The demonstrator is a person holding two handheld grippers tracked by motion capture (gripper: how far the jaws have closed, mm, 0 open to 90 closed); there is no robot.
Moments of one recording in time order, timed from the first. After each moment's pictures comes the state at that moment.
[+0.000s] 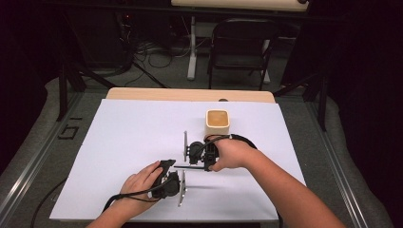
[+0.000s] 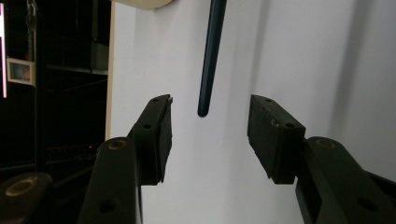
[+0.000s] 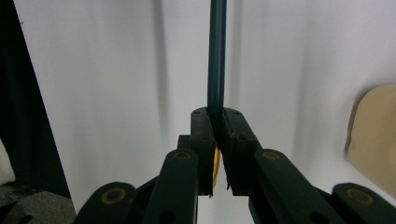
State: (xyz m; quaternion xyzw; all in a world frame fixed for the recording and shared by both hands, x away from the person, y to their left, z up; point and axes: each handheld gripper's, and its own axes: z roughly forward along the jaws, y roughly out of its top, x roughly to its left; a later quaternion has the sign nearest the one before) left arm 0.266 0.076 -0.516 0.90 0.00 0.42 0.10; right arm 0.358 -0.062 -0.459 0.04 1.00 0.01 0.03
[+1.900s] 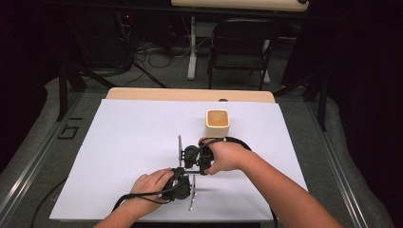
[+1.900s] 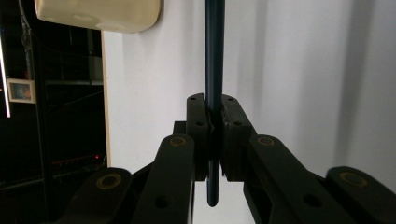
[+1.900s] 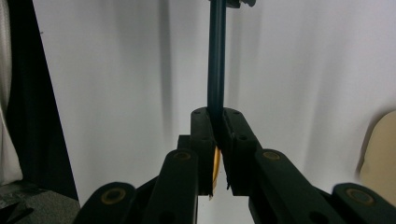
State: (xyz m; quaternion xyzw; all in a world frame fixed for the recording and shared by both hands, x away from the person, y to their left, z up) left arm 0.264 0.051 -0.527 0.90 -0.04 0.42 0.08; right arm 0.351 -0.049 -0.464 0.01 1.00 0.00 0.02
